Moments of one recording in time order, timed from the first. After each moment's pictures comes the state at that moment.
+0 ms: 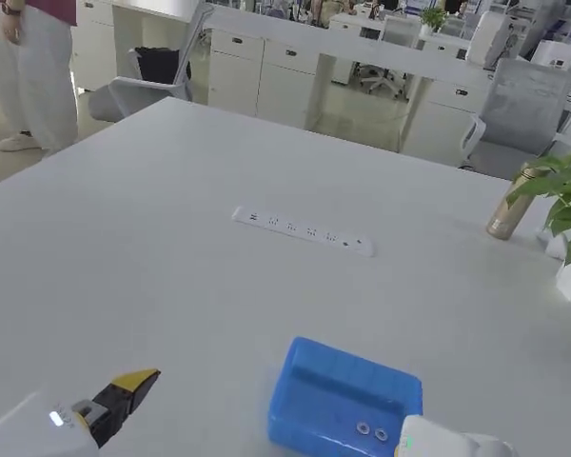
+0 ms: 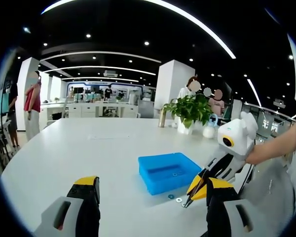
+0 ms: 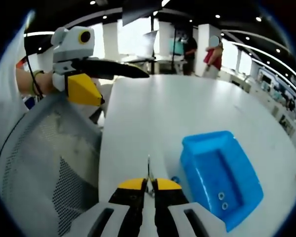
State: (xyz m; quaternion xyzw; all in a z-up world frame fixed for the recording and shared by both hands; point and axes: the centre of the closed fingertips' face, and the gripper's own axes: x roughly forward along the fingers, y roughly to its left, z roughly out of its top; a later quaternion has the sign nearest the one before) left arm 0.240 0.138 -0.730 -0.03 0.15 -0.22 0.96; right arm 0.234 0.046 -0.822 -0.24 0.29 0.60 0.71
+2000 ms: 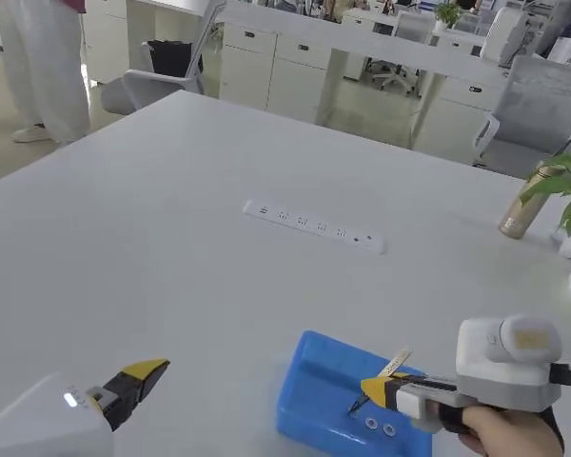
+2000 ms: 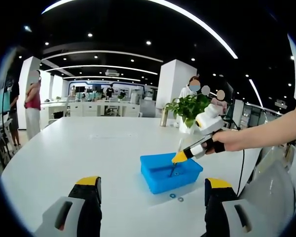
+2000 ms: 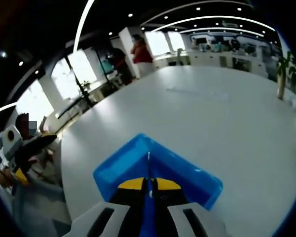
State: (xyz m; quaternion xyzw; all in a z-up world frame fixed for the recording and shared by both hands) left arm 0.240 0.142 -0.733 -0.03 0.16 -0.22 0.96; right arm 0.370 0.016 -0.812 -0.01 0.37 0.43 0.82
